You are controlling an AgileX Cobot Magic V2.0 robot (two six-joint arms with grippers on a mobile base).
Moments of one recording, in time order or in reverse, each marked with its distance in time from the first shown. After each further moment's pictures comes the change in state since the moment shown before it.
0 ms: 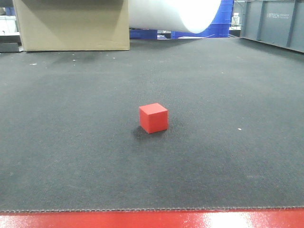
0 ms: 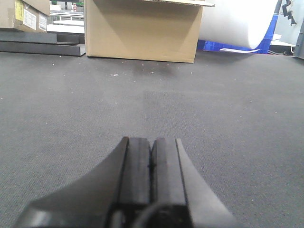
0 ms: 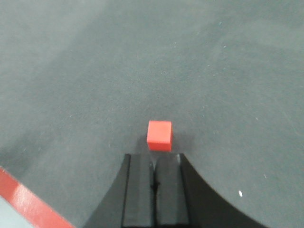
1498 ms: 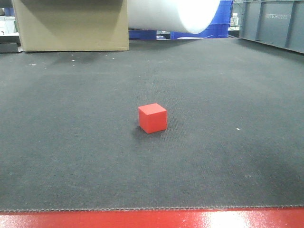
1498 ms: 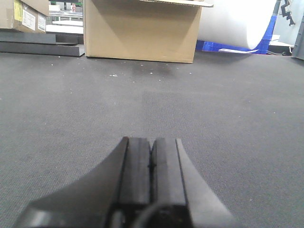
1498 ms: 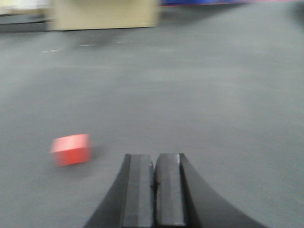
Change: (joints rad) left arm 0.000 0.000 0.000 0.000 0.000 0.000; right arm -0.394 -0.687 0.657 -0.009 -0.316 -0.012
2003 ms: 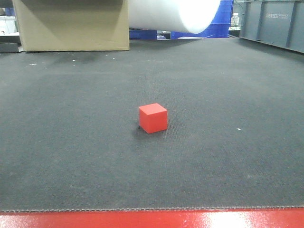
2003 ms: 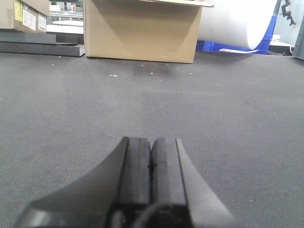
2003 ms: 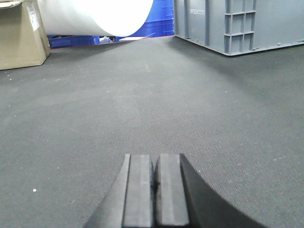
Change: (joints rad) left arm 0.000 0.000 0.000 0.000 0.000 0.000; right arm -0.320 -0.299 0.331 0.000 -0.172 -0.003
